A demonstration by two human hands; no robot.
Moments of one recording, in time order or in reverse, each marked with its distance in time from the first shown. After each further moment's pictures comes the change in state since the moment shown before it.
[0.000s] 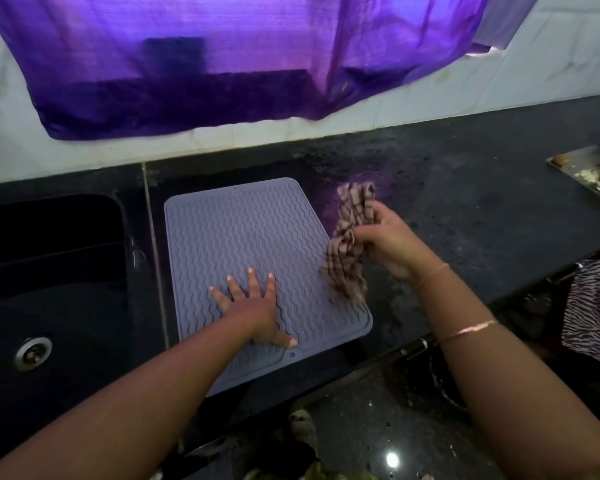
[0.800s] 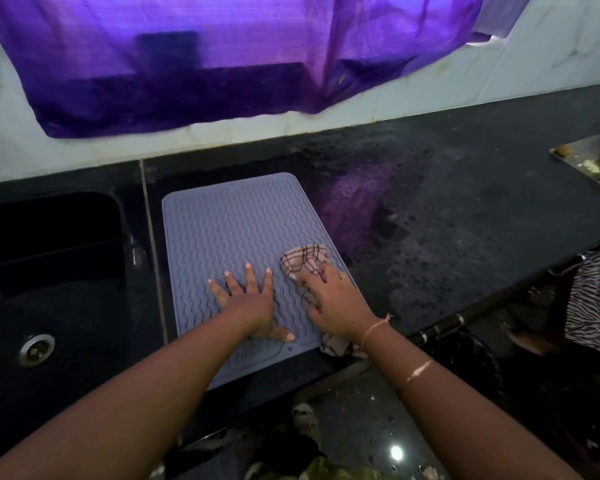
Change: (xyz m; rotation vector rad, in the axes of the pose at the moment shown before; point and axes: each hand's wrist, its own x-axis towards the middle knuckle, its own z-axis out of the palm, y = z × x) left_hand 0.004 0.002 0.002 0.047 -0.001 -0.029; right_hand -0.022 0.108 0.047 -1.259 -0.134 -0.285
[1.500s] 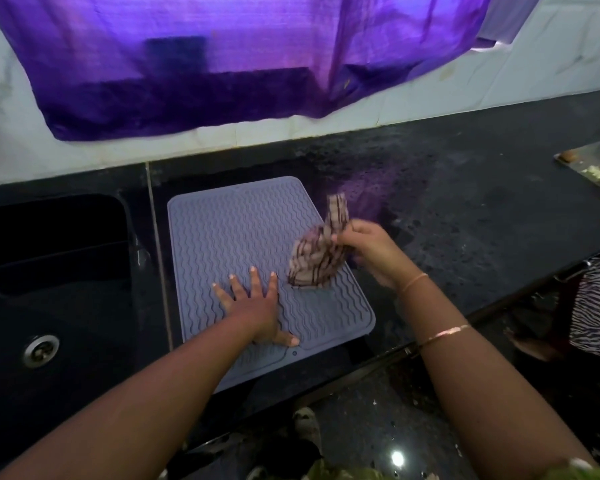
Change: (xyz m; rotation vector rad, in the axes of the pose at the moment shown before) left_hand -0.003 -0.002 0.001 -0.016 0.018 0.030; right_hand 0.027 0.014 -0.091 1.135 0.091 0.182
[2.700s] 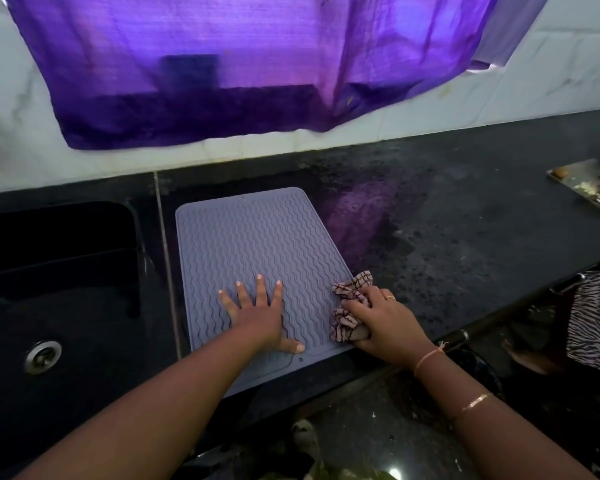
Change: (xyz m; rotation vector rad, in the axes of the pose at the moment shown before) left_hand 0.000 -0.006 0.008 -0.013 0.099 0.032; right_hand -0.058 0.088 -0.006 -1.403 -0.043 -0.329
